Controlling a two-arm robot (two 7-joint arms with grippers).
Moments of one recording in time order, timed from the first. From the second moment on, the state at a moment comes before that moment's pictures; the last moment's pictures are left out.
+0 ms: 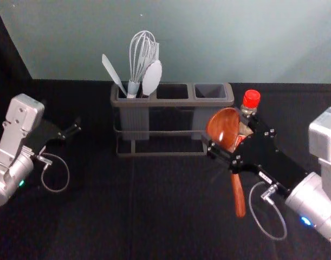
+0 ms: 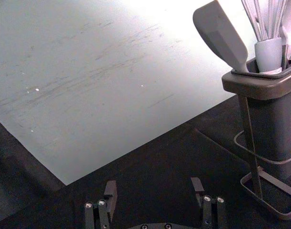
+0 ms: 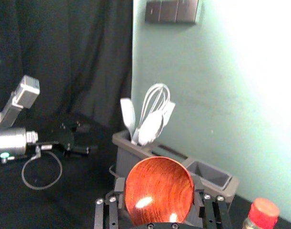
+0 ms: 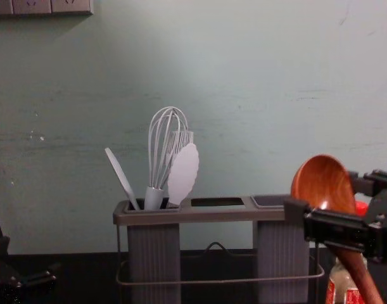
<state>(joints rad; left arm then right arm) -0.20 0.60 0.45 -1.41 -0.25 -0.12 0.03 -0.18 0.38 -0.17 -1.99 0.15 0.02 0.38</state>
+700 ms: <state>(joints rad) -0.20 0.60 0.45 -1.41 -0.25 -0.12 0.03 -0.20 0.40 -0.16 -1.93 0.18 -0.17 0.36</state>
